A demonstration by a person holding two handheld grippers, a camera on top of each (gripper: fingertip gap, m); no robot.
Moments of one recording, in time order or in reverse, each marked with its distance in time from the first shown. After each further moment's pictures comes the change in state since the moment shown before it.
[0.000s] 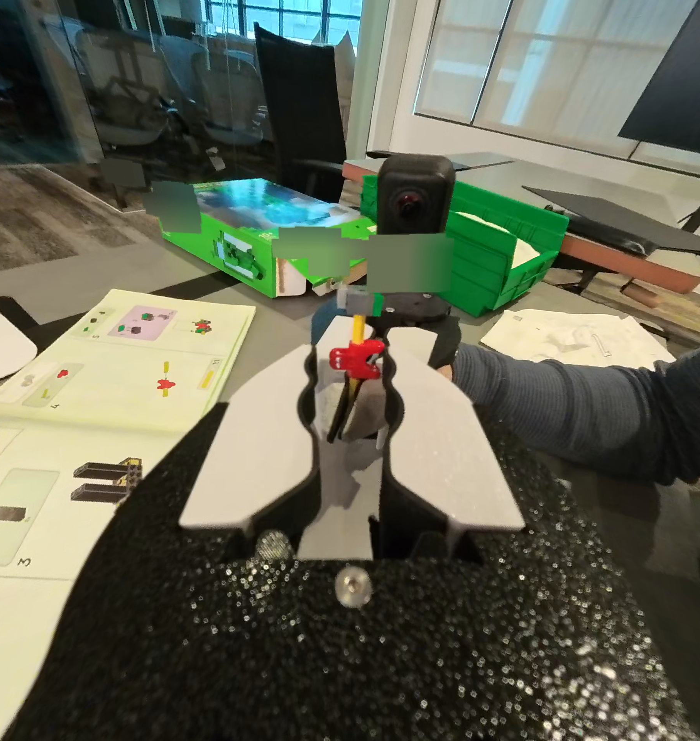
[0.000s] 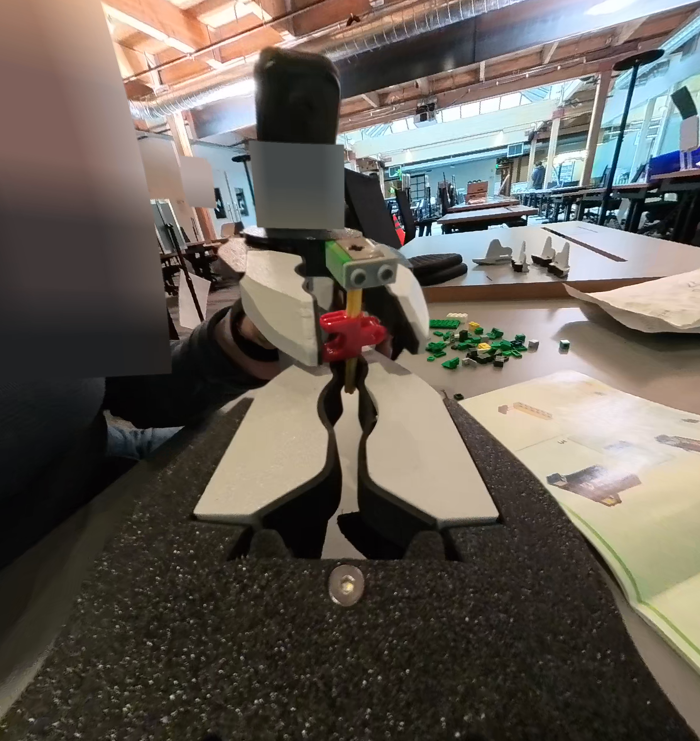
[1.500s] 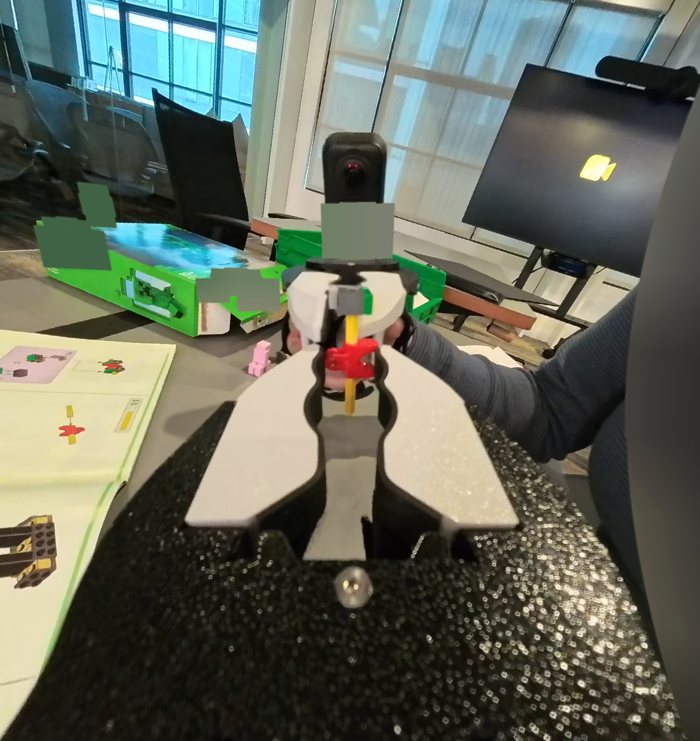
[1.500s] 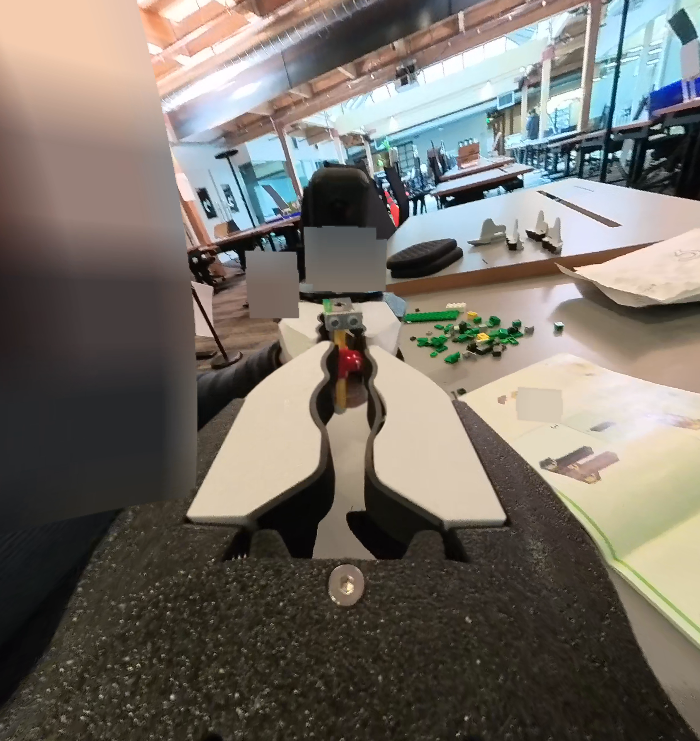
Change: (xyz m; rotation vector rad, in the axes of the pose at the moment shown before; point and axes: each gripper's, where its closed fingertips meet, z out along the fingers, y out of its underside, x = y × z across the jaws) left arm 0.011 -0.010 -0.020 0.158 0.290 -0.100; right arm -0.002 -0.039 -0.017 -0.054 0.040 0.122
